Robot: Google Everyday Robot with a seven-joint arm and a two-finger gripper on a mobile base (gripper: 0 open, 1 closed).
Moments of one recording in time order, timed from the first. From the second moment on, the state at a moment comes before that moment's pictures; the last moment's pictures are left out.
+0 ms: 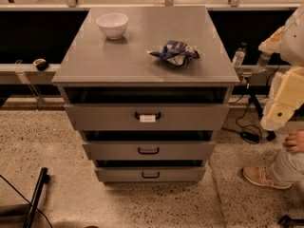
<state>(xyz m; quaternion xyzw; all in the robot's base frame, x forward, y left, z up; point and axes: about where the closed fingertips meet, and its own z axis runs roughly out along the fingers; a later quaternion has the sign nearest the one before) 0.438 -0.217 0.976 -0.60 0.78 -0.03 0.16</state>
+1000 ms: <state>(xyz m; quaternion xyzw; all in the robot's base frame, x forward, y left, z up) 0.428 -0.213 0.889 -0.61 0.77 0.00 0.20</state>
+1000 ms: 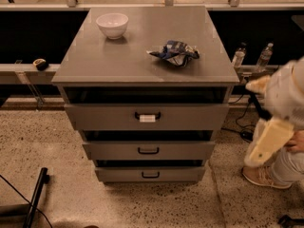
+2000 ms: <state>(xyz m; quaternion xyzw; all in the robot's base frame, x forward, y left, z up) 0.424 -0.187 0.786 -0.62 0.75 0.09 0.20</state>
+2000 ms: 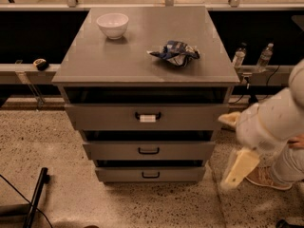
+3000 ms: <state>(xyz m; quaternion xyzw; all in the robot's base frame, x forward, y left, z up) 0.415 -0.144 0.679 -0.62 0.69 0.19 0.33</state>
